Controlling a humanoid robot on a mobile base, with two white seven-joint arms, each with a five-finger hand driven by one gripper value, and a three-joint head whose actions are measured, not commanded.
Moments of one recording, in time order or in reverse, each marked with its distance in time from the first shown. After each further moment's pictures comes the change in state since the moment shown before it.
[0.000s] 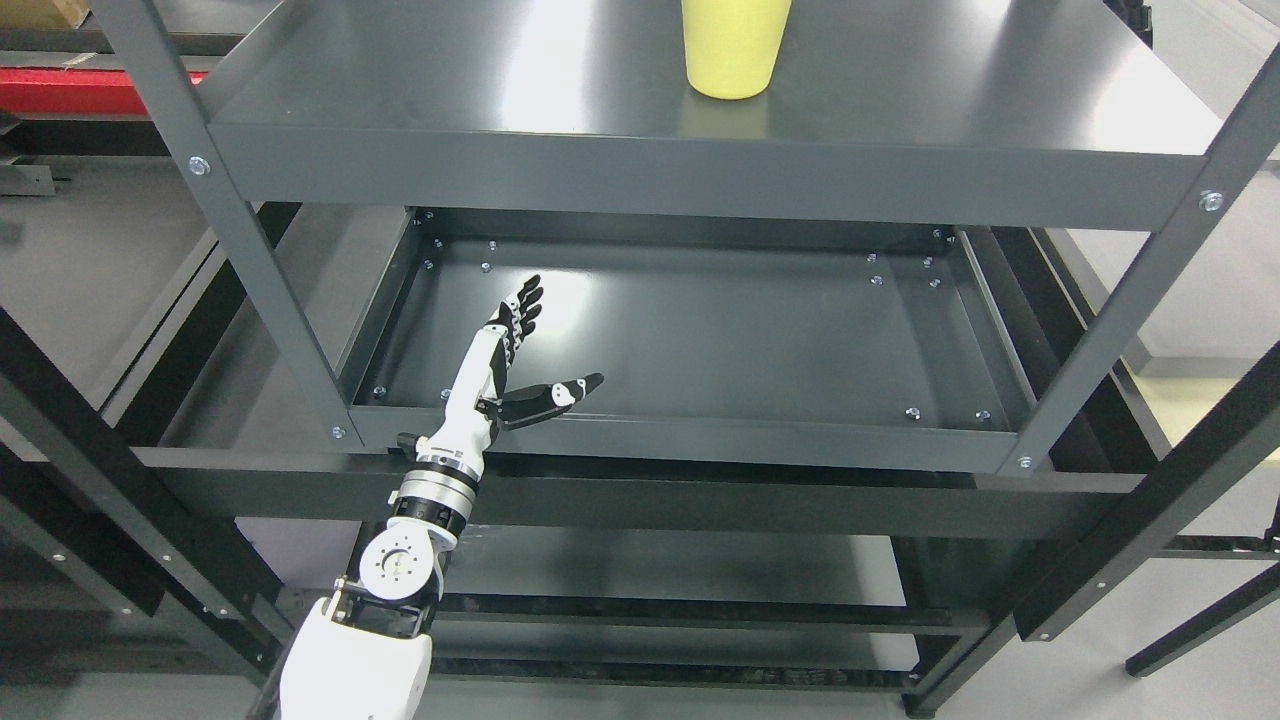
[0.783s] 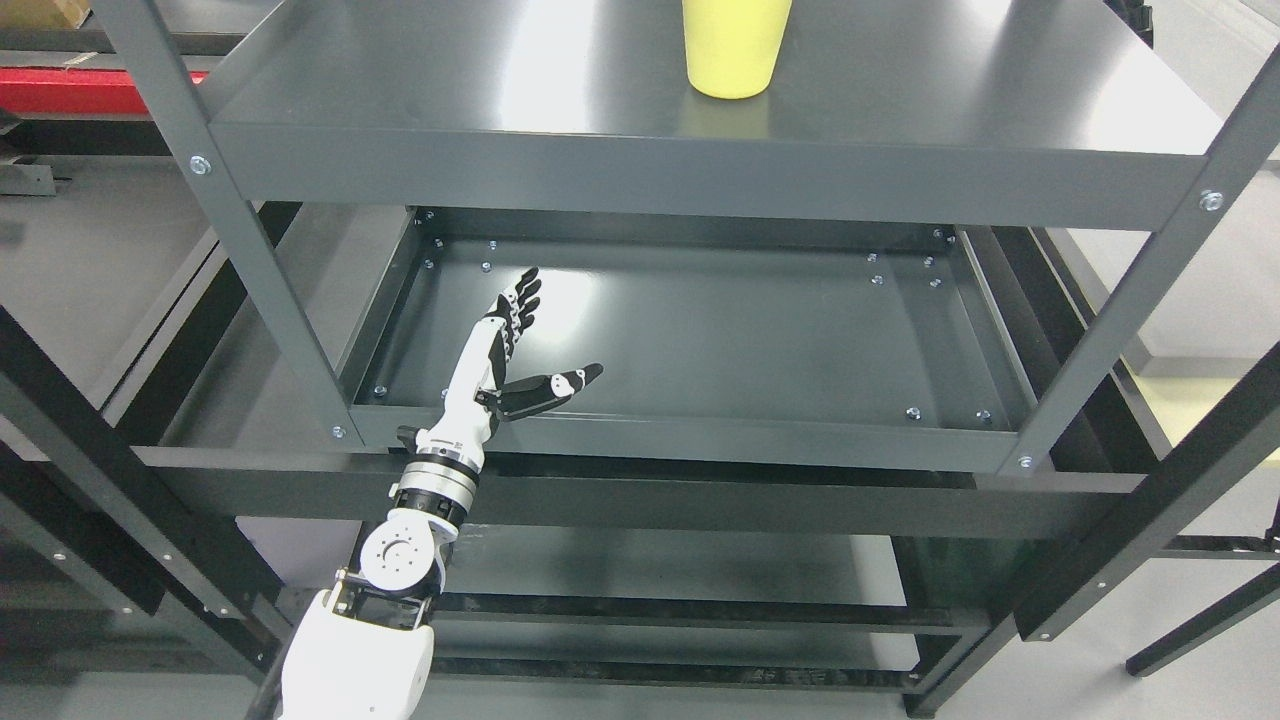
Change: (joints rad) left arm -0.017 -0.005 0.006 0.001 0.008 0.012 0.004; right arm 0.000 0.000 0.000 0.000 0.000 0.000 0.000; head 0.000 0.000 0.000
